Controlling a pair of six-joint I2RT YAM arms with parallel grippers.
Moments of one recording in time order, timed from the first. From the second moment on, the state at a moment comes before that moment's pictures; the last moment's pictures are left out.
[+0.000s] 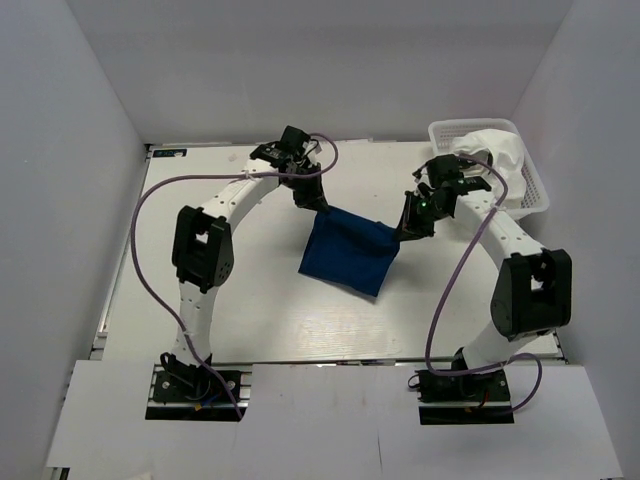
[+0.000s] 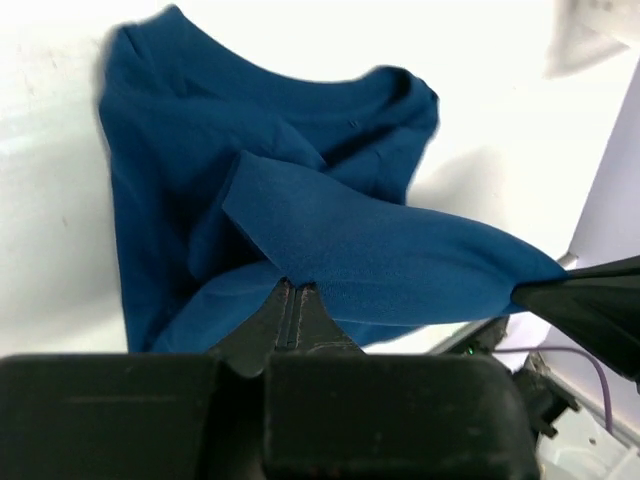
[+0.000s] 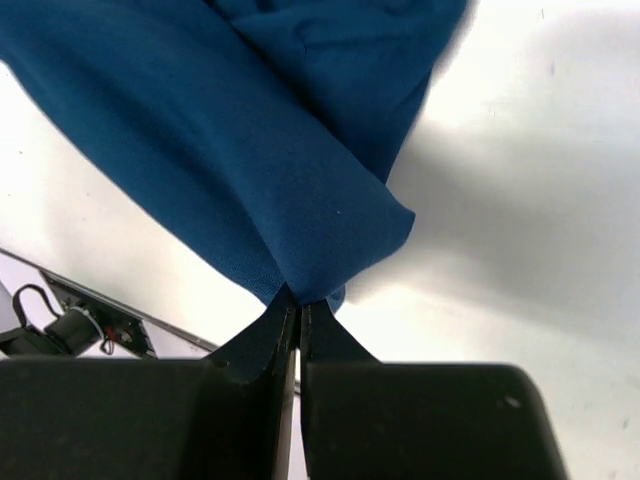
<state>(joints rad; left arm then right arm) -0.47 2.15 1.96 -0.84 0.40 -0.54 0.23 1.60 1.29 -0.84 -0.40 0.37</state>
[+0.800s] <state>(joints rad) -0.42 1.96 1.72 -0.84 0.36 -0.56 0.22 1.59 1.31 -0.72 -0.68 0.29</state>
